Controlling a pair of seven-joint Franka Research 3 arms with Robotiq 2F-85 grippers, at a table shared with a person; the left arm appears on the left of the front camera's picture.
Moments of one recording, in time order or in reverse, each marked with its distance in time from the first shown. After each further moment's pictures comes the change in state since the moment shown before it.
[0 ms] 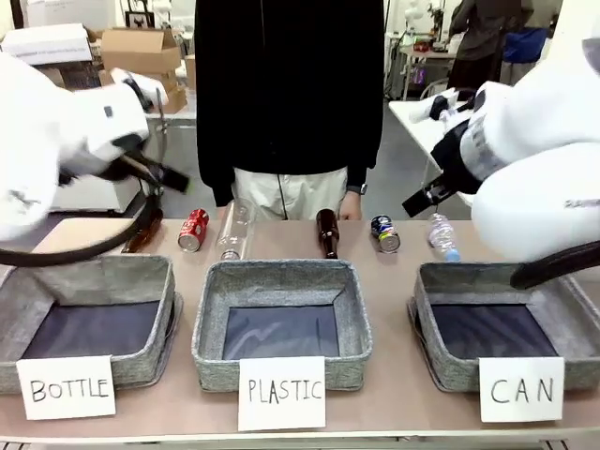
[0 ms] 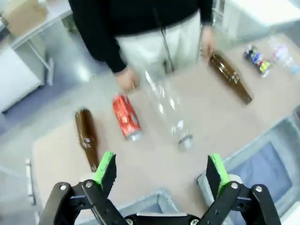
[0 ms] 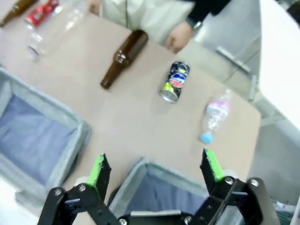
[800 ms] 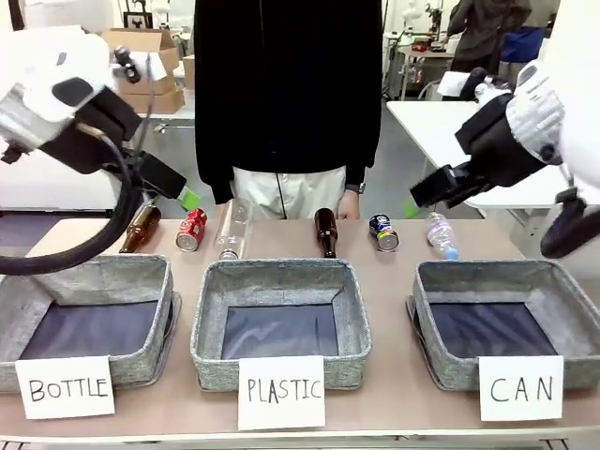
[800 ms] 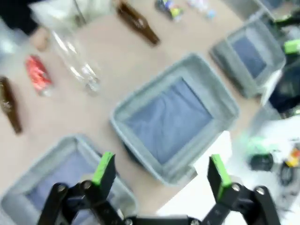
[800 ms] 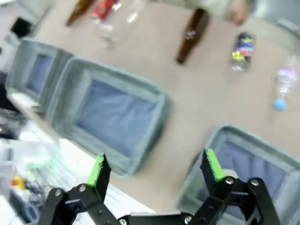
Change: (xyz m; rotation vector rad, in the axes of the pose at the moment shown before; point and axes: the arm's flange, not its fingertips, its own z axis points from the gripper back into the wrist) left arm -0.005 -0.027 0.043 -0.464 0.308 0.085; right arm -0.014 0.001 0.033 0.418 0.075 -0.273
